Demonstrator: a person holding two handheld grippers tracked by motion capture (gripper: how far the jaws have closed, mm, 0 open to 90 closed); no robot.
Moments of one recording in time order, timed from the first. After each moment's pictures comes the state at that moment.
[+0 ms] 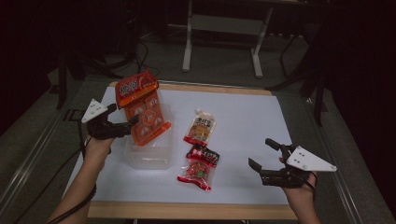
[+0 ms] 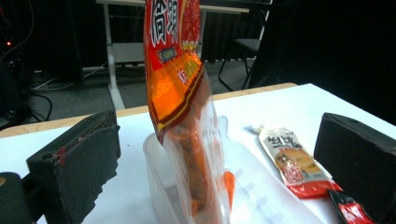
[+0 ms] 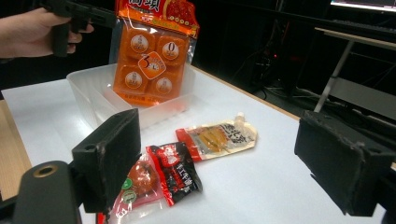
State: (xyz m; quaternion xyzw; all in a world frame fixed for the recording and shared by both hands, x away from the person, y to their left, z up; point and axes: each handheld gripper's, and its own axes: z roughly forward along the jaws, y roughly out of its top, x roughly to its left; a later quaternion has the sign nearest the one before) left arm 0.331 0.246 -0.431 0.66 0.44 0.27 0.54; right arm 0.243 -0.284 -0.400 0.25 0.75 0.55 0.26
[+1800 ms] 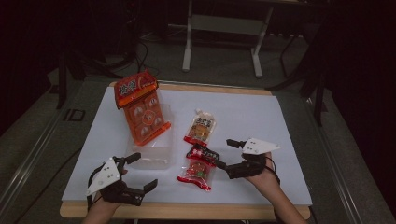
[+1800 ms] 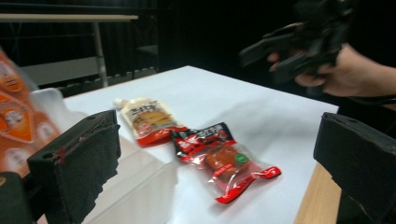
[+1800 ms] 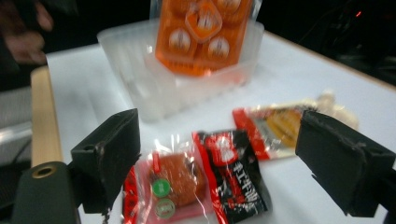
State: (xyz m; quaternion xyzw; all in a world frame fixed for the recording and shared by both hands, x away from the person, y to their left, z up) left arm 0.200 0.181 -0.474 0.71 0.27 0.20 0.62; right arm 0.301 -0.208 -0.455 0.22 0.82 0.52 0.14
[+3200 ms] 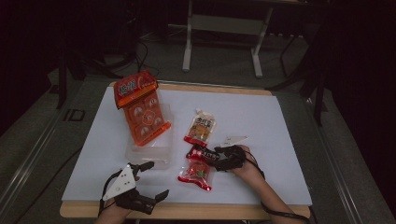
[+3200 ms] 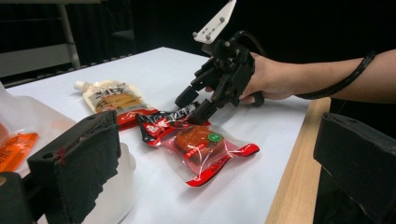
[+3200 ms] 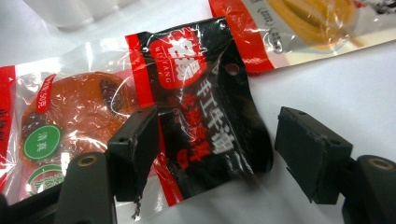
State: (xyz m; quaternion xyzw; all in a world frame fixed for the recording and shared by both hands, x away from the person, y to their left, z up) left arm 0.200 0.159 -0.496 0.74 0.24 0.17 0.60; right arm 0.362 -0.186 -0.539 0.27 0.87 0.40 0.07
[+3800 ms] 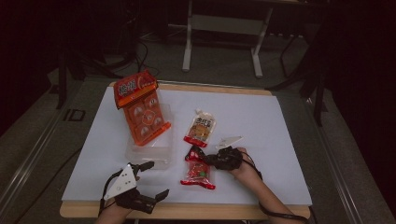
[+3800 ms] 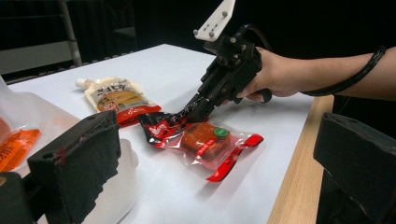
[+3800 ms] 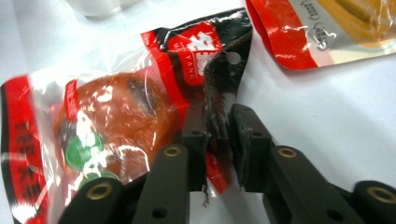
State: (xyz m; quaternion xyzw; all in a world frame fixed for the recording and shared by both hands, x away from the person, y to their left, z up) left arm 0.201 0.159 -0.497 0.74 0.25 0.17 0.60; right arm 0.355 -0.173 -0.534 0.25 0.89 0.38 0.04
